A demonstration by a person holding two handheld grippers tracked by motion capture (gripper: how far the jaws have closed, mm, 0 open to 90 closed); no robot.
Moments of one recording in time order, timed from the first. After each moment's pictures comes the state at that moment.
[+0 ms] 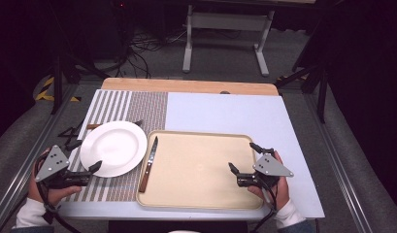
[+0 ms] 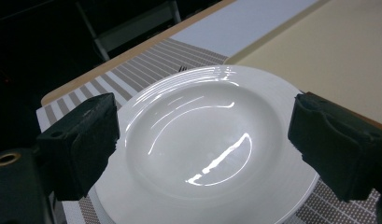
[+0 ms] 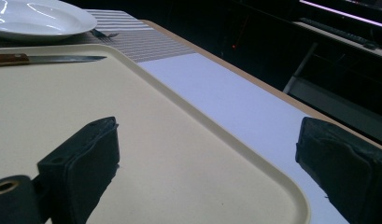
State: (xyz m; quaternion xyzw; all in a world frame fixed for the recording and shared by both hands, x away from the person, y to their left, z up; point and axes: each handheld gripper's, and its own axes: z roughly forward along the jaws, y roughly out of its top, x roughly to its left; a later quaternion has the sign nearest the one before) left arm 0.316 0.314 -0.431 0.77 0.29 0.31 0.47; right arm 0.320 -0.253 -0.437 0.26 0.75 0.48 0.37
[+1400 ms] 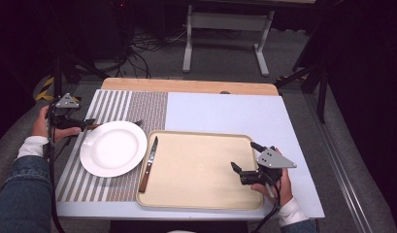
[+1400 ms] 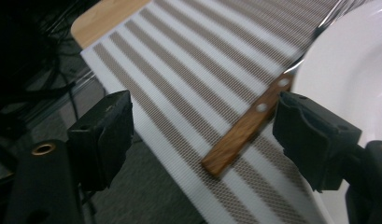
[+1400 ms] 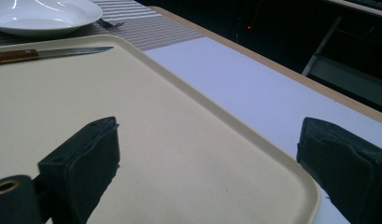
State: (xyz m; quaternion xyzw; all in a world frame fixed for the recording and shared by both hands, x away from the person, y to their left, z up) left arm 0.499 0.365 -0.427 0.85 0.35 0.25 0.31; right arm 0.331 -0.263 -0.433 0.28 0.77 0.47 0.31
